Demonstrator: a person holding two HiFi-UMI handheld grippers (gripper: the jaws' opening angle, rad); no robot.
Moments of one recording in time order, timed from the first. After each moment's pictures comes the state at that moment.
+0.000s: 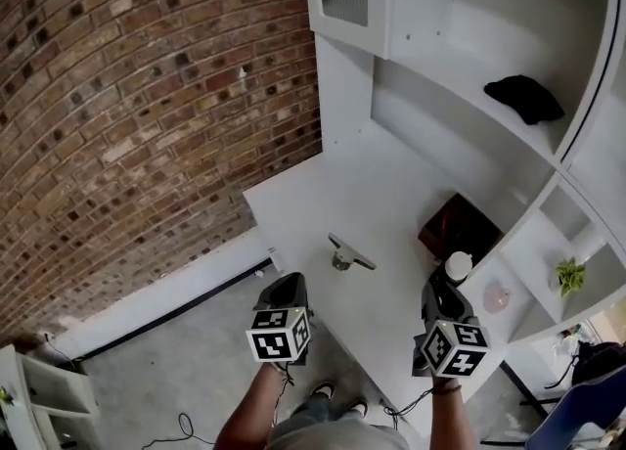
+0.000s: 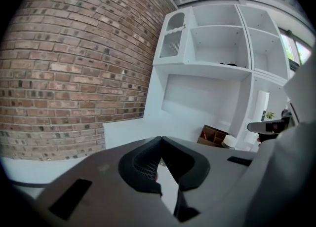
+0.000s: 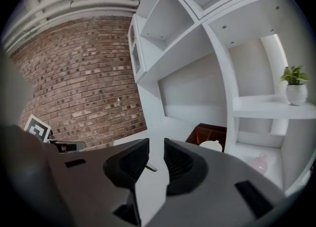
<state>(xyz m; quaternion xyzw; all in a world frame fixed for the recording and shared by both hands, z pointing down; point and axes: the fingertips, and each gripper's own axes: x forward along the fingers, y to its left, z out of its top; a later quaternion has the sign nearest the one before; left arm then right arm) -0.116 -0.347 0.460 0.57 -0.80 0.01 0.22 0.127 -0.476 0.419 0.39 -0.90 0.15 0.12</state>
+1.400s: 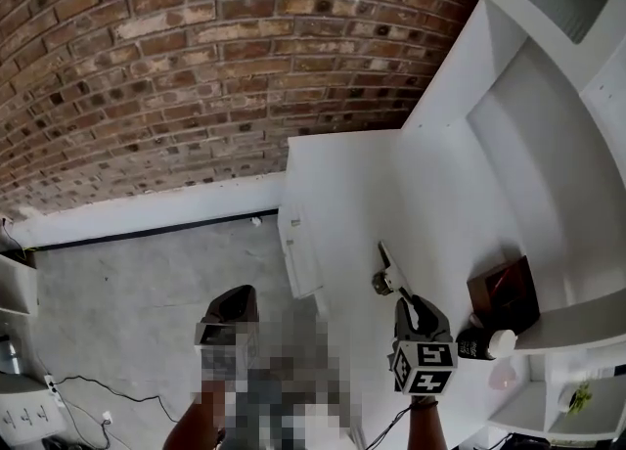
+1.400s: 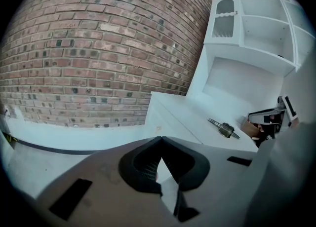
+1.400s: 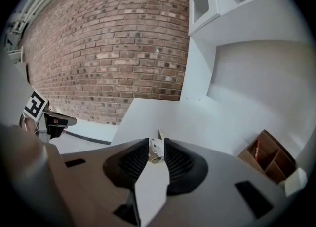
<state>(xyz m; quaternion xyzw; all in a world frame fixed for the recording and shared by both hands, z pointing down) -0.259 -0.242 0.633 0.43 -0.84 0.00 0.33 -0.074 -0.477 0.556 0.22 -0.91 0.00 0.34</state>
